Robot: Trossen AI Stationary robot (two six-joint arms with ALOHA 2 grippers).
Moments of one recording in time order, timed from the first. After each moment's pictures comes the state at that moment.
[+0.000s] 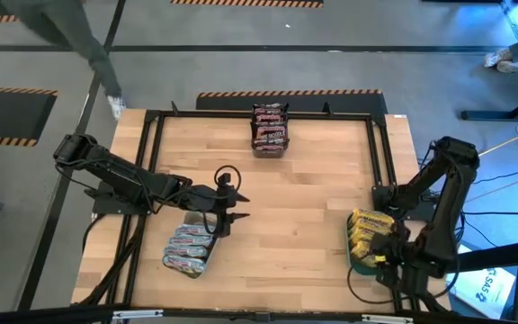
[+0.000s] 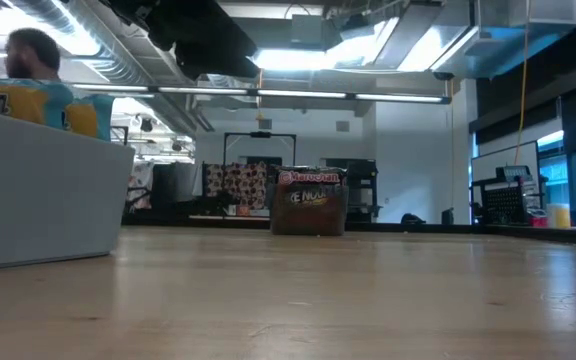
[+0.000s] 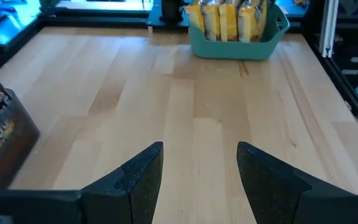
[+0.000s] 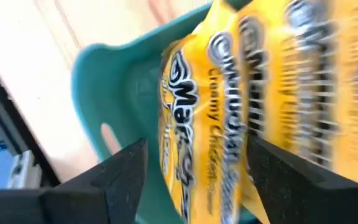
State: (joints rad) left arm -0.28 1.34 0.79 0.07 -0.31 -0.18; right arm 1.22 1.36 0.97 -1.14 0.16 1.67
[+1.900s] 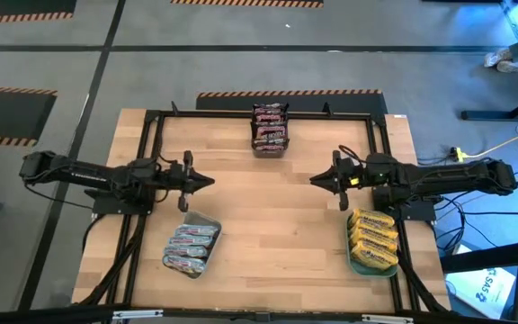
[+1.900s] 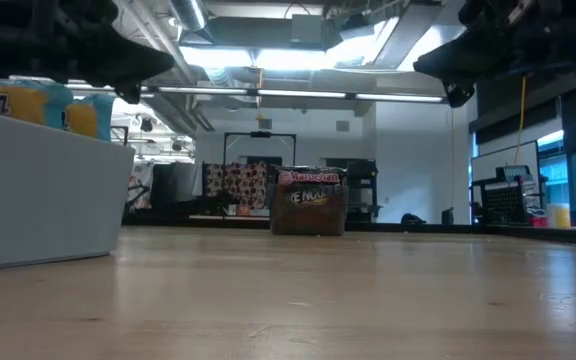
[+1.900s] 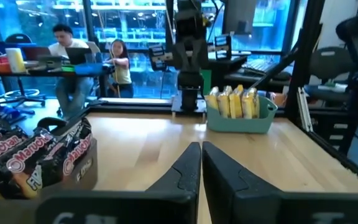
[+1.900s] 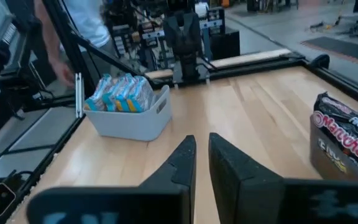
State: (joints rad) left arm 0.00 0.63 0.13 0.53 -0.04 -0.03; right arm -0.07 0.75 0.33 0.28 -0.13 0.16
